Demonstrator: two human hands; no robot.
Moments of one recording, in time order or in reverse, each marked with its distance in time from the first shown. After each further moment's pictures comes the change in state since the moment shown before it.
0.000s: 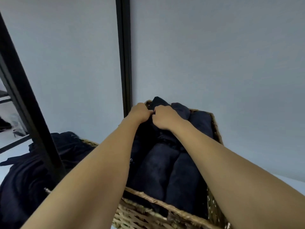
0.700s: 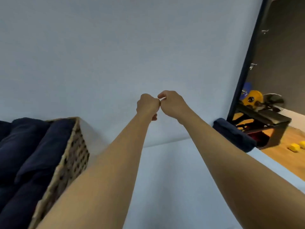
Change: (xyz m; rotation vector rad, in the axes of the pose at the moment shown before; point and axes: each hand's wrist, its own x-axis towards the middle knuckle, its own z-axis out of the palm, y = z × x) left_hand -0.126 0.337 0.261 -0.528 -0.405 0.283; right_hand -0.230 0.308 -0.154 0.378 0.501 0.592
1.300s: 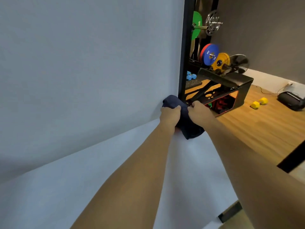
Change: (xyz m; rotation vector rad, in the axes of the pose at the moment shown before) left_hand 0.012 -0.041 0.338 -0.121 -0.388 -0.340; right_hand 0.036 0.337 -0.113 -0.214 0.158 0.572
